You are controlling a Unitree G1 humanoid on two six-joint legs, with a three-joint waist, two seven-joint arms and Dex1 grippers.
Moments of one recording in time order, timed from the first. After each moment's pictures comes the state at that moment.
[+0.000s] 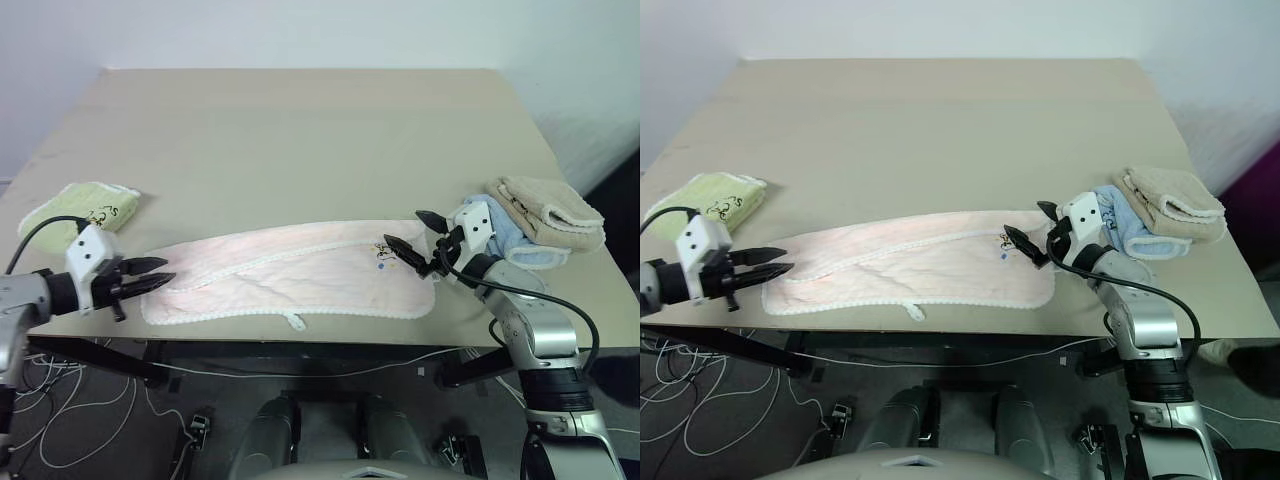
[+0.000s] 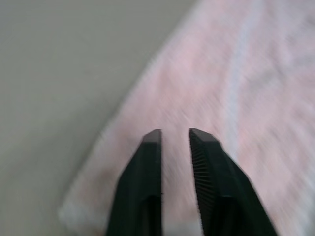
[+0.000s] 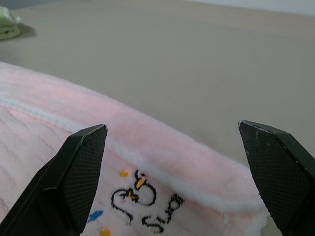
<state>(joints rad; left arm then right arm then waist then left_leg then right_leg) -0.13 0.99 0.26 0.25 -0.36 0.09 -1.24 -0.27 -0.44 -0.08 -0.05 0.34 0.31 0.65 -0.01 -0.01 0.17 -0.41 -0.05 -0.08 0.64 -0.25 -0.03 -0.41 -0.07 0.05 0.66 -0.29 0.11</state>
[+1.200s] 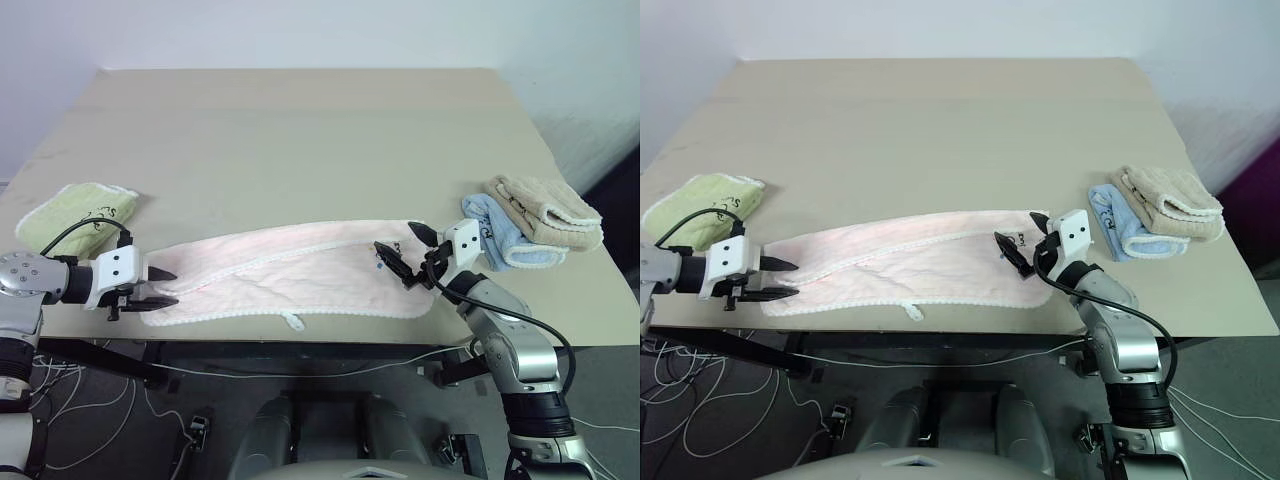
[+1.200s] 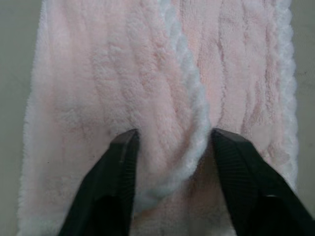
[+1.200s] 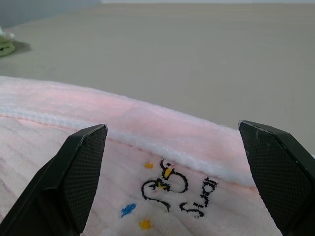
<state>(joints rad) -0.41 0.98 0.00 0.67 -0.12 -0.38 -1.44 -0.18 -0.34 -0.06 -0.15 0.34 0.30 0.55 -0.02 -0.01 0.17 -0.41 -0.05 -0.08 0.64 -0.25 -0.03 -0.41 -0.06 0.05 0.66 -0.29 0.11</state>
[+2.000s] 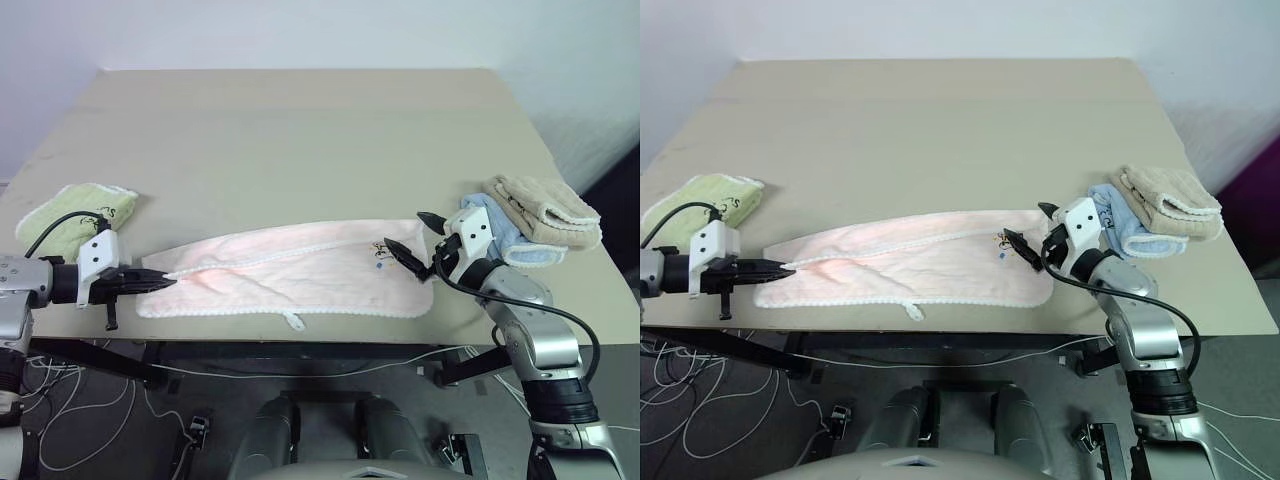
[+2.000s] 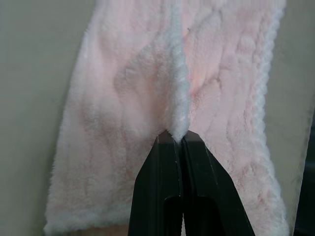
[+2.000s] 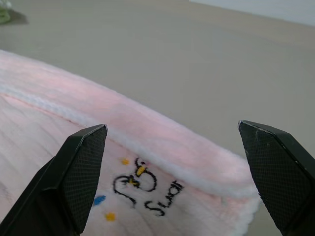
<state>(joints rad) -0.32 0.98 0.13 0.48 -0.30 -0.11 -1.44 -0.24 -0.47 -0.06 -0.10 0.30 0.28 0.62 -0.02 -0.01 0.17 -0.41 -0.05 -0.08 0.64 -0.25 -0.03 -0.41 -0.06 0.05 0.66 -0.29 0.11</state>
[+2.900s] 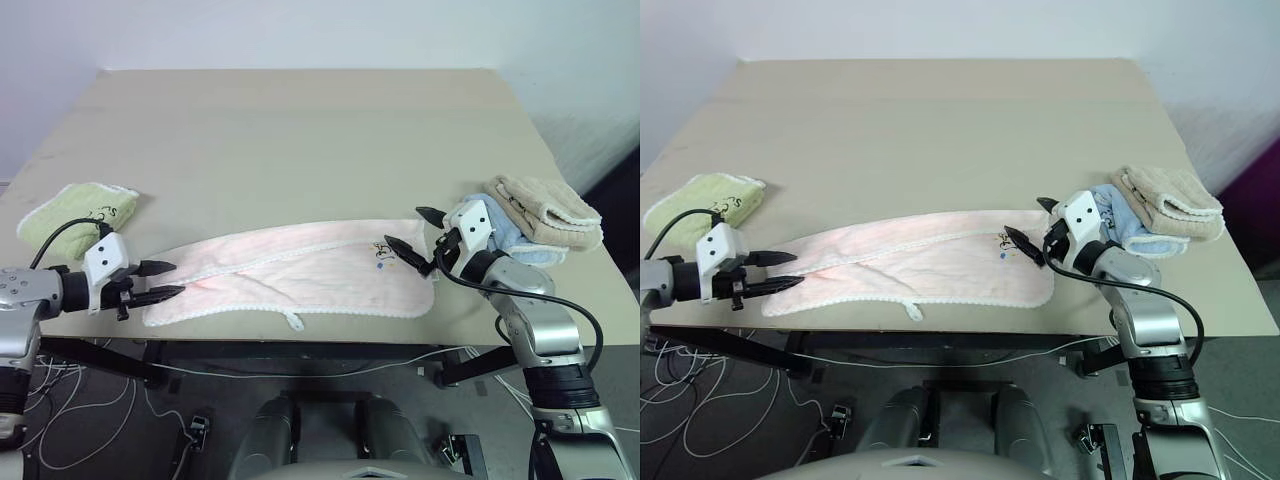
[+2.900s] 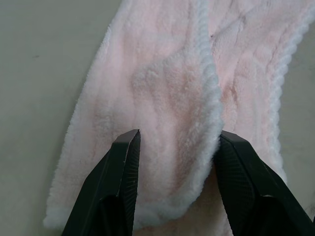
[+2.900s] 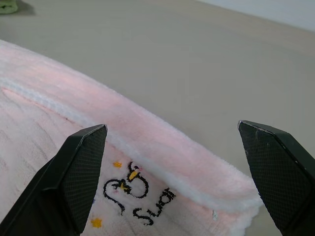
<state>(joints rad) -0.22 0.95 0.15 0.35 -0.27 -0.03 -1.29 -0.29 -0.49 -0.05 -0.04 0.28 0.25 0.67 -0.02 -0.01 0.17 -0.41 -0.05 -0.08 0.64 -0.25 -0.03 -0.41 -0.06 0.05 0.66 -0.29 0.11</state>
